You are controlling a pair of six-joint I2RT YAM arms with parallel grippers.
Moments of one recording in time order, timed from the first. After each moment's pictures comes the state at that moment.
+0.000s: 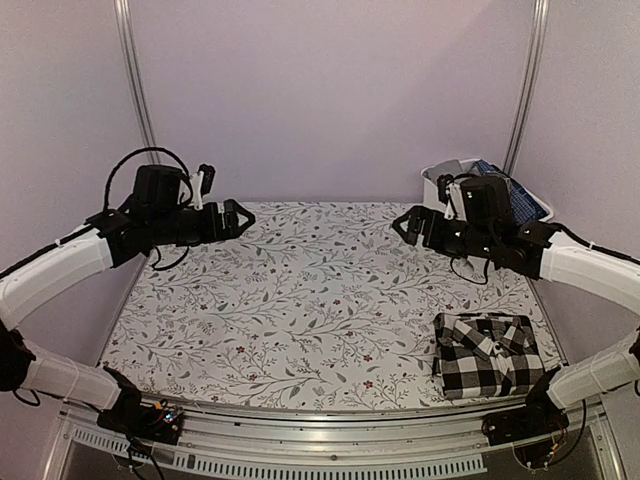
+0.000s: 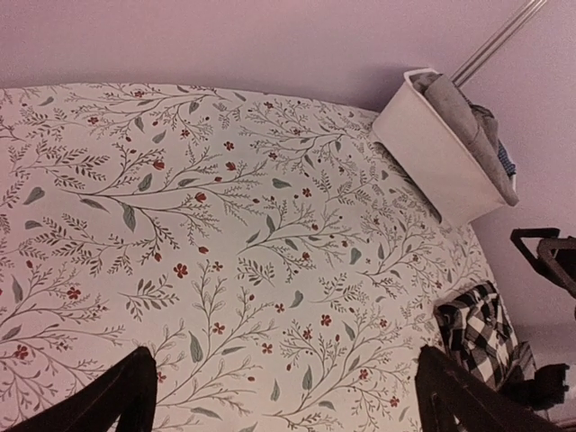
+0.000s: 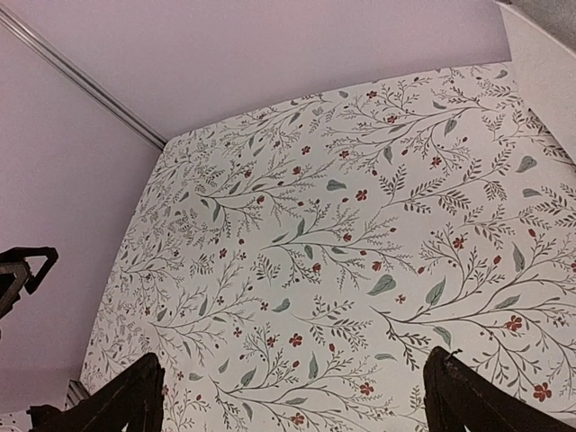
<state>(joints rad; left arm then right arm) -0.50 1.24 1.03 -0.31 0.14 -0.48 0.65 1.28 0.99 -0.20 0.04 0.64</state>
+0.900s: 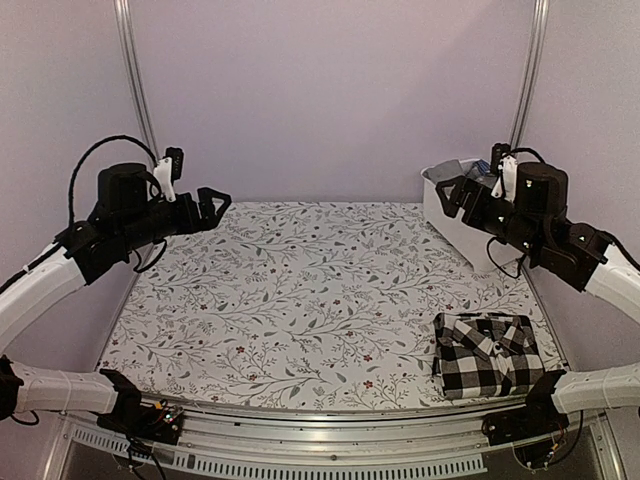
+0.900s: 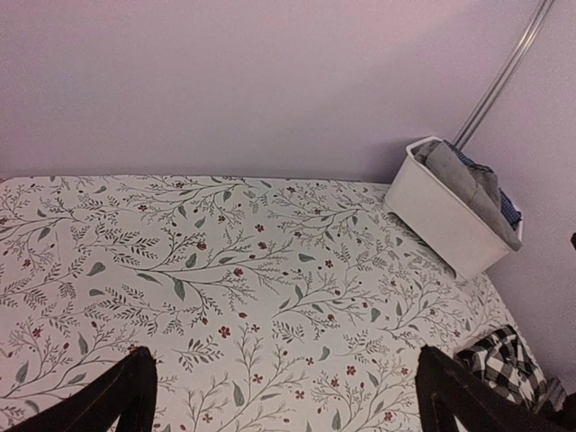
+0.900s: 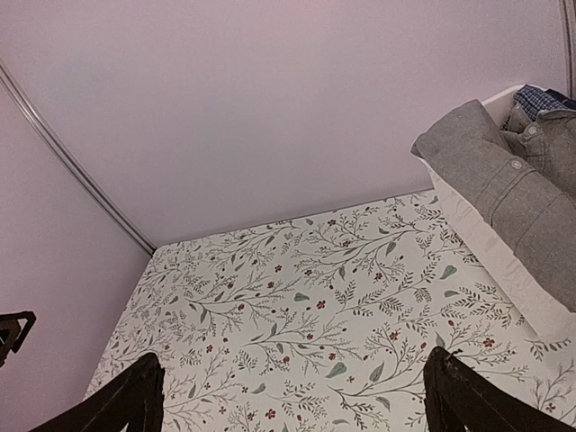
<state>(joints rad) -0.50 1.03 0.97 -0.24 -0.03 -0.38 0.65 1.02 1.00 -0.22 0.30 0.55</state>
